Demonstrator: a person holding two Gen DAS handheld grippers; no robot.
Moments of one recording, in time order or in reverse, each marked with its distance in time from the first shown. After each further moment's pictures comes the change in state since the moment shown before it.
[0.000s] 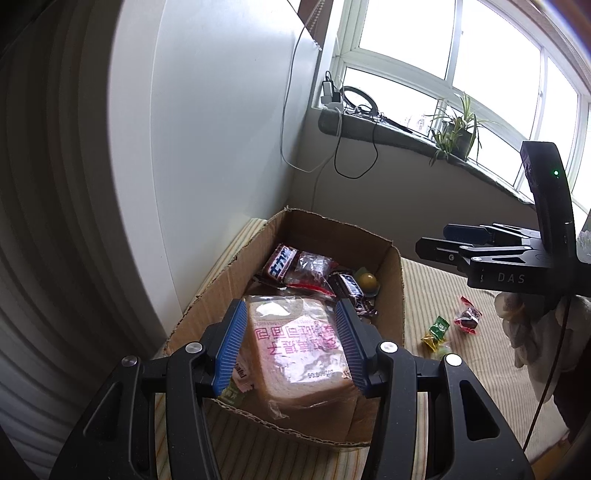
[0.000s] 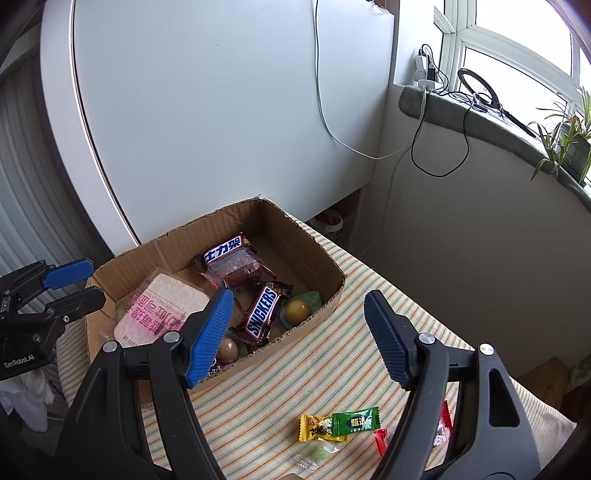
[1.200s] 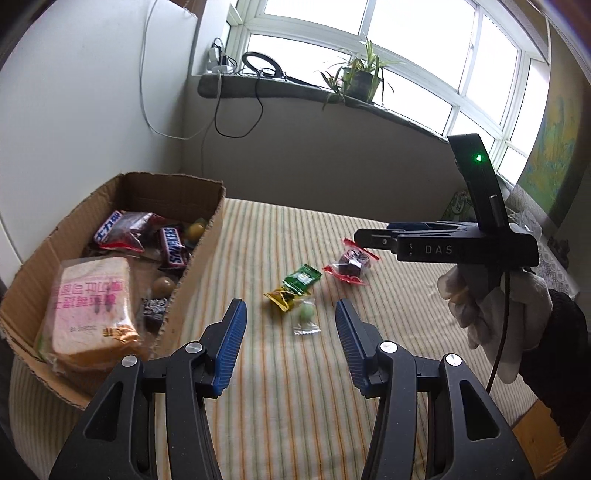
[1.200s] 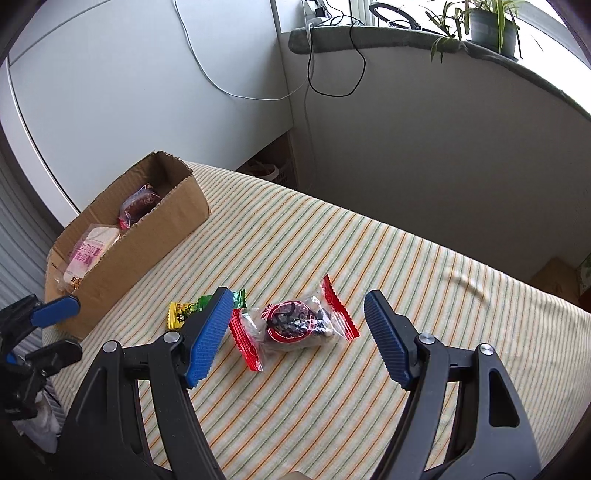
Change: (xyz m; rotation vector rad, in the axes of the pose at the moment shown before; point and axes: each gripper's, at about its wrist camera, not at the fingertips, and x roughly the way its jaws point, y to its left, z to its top) left arm 0.023 -0.141 -0.045 0.152 0.128 -0.248; right arm -0.024 -0.134 -0.119 0.271 0.087 -0.033
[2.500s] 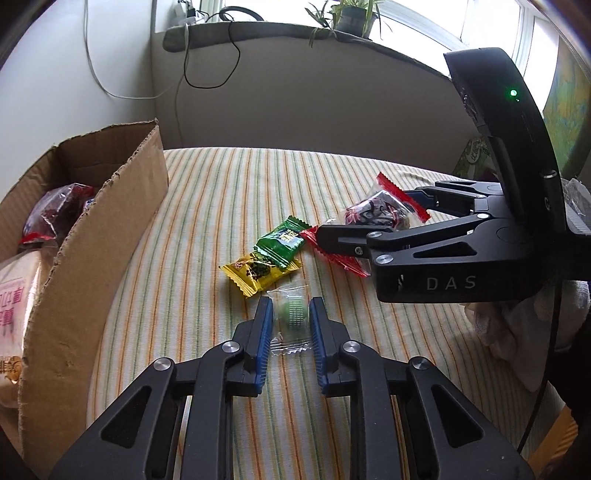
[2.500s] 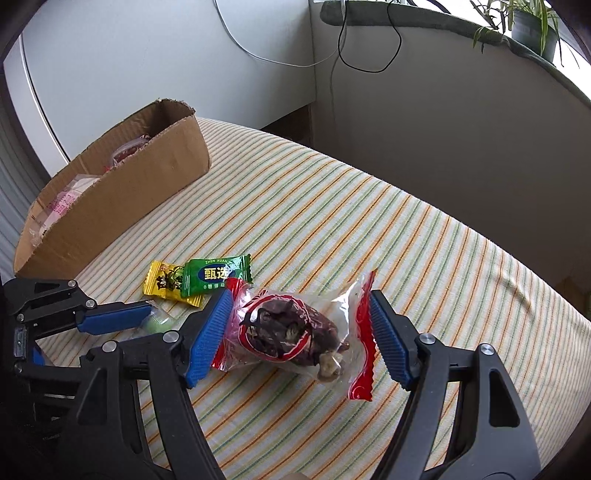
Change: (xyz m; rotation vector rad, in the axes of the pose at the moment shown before) left arm 0.086 -0.029 -0.004 0.077 0.167 0.037; right arm 0.054 0.020 -0.010 -0.135 0.069 0.014
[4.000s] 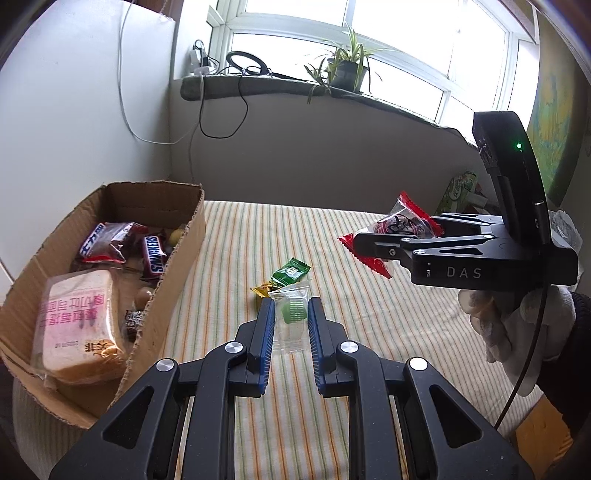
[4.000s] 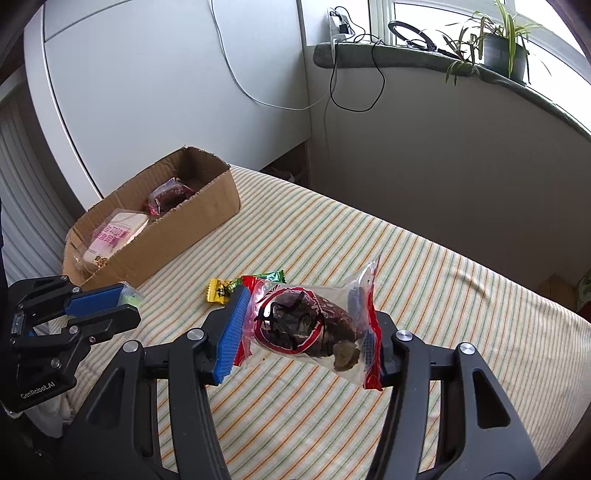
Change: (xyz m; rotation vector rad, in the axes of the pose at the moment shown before) left arm -0.083 0.017 -0.007 -0.012 -0.165 -0.021; right arm -0.086 0.019 -0.001 0.049 -0.120 -0.007
